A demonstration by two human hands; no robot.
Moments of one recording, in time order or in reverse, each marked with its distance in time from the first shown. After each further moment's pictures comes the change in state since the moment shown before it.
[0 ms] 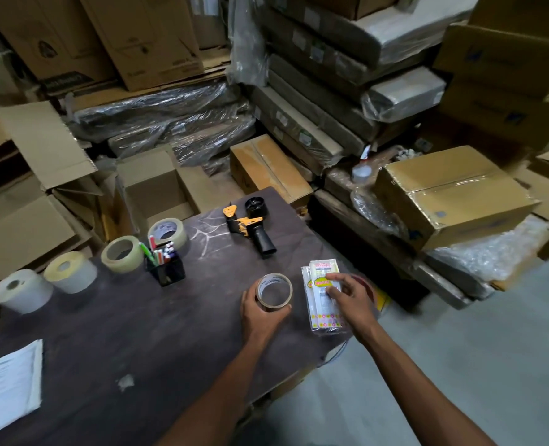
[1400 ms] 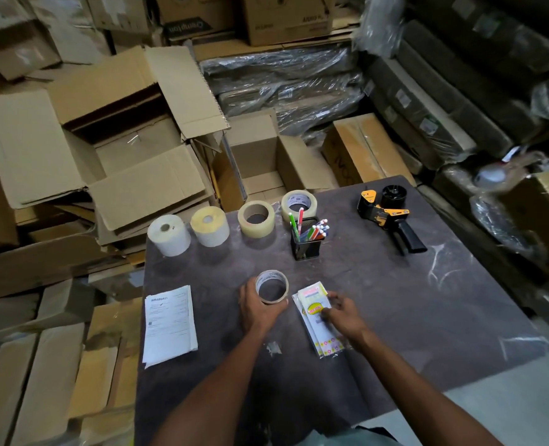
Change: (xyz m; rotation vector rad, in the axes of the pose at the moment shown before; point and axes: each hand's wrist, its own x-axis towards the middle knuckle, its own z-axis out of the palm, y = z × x) left_hand 0.098 -0.120 -0.308 0.230 0.177 -0.226; right_hand -0.061 0.047 0.346 -0.213 -0.316 0.284
